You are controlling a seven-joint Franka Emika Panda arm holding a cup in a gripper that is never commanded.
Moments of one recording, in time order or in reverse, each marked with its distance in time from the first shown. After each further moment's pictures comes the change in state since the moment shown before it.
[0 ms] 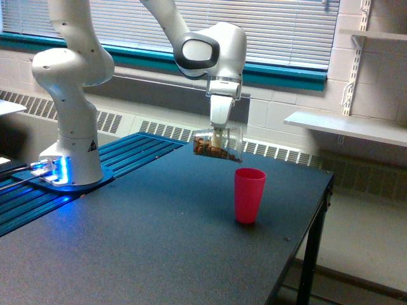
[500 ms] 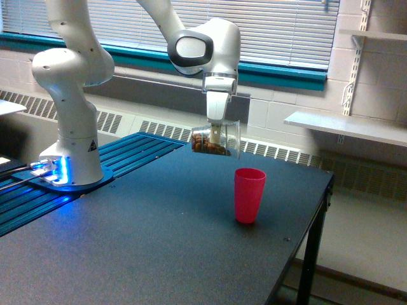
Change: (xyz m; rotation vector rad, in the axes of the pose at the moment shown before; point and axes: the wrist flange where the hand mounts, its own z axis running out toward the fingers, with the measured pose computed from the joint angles) arm -0.007 0.008 -0.008 0.028 0.029 0.004
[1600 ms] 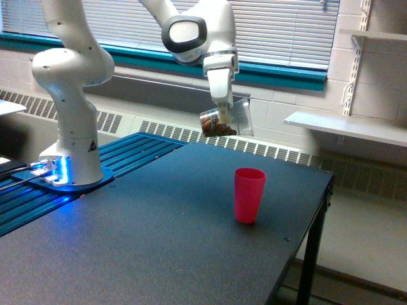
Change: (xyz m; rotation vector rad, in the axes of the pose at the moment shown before) arm 0.013 0.012 -0.046 0.119 0.130 0.071
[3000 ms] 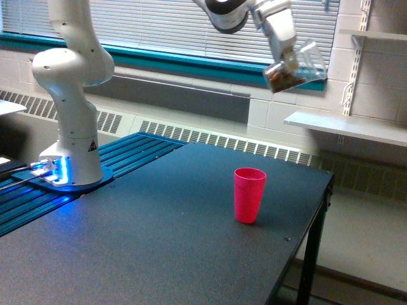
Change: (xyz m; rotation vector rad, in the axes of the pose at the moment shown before) arm 0.109 -0.068 -0.094 0.157 0.210 0.000
